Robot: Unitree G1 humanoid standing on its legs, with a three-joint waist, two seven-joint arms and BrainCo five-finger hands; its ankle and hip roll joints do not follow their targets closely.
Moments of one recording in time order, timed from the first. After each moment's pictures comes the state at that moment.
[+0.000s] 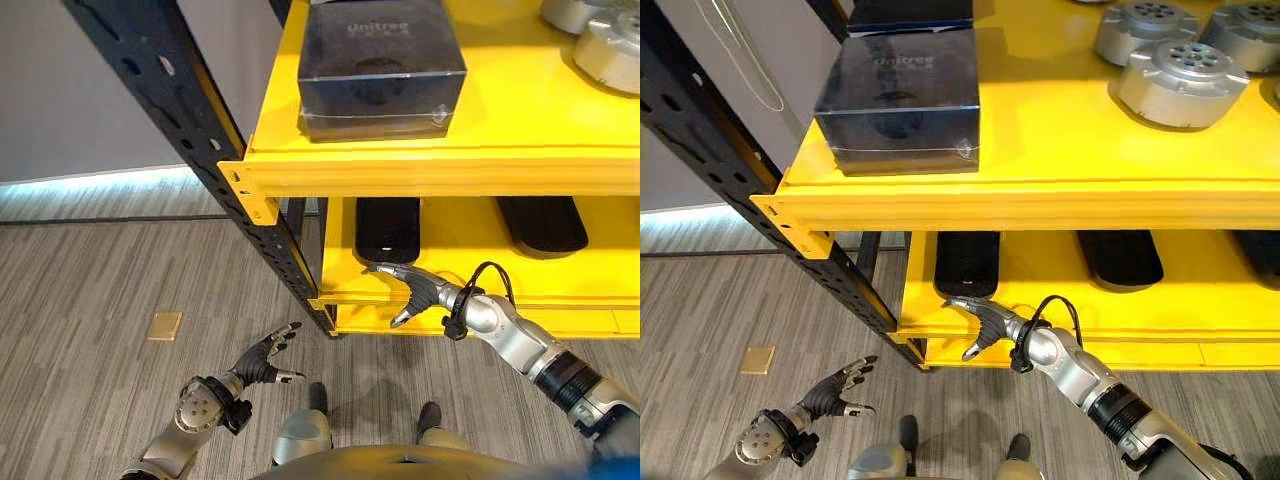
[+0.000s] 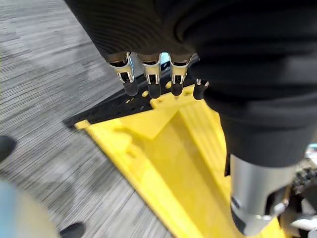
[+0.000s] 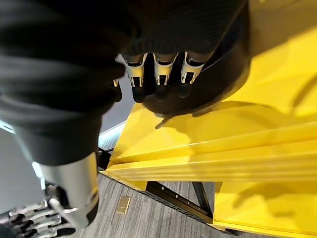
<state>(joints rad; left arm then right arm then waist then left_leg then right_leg) 0.24 0.57 -0.37 0.32 -0.18 -0.25 -0.24 -0.36 -0.64 0.66 0.21 -0.28 -0.14 0.23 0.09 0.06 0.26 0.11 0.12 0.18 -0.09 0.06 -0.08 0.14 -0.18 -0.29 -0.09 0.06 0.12</state>
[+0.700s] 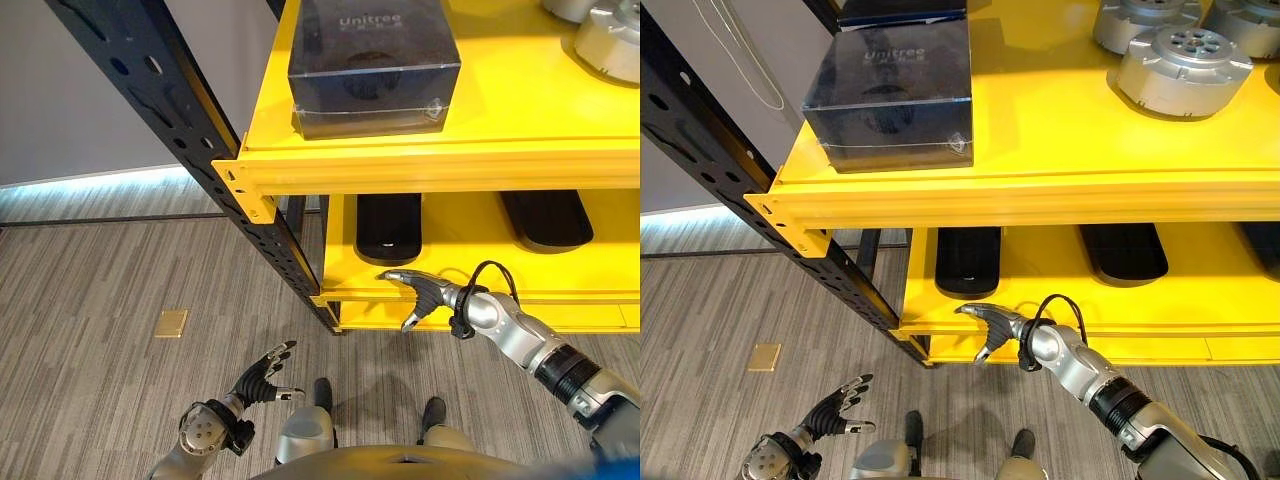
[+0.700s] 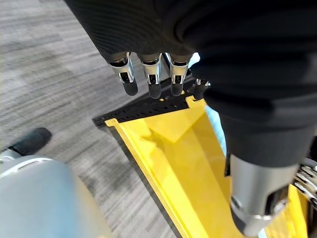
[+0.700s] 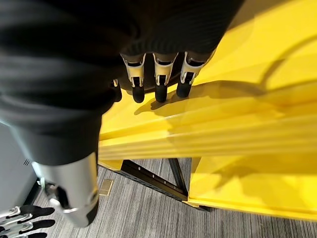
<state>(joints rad) 0.25 0.52 -0.38 0.46 -0.18 -0.32 -0.17 -0.39 -0.63 0.68 0.30 -0.32 -0.11 0.28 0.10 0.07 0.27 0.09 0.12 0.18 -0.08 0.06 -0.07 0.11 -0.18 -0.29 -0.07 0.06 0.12</state>
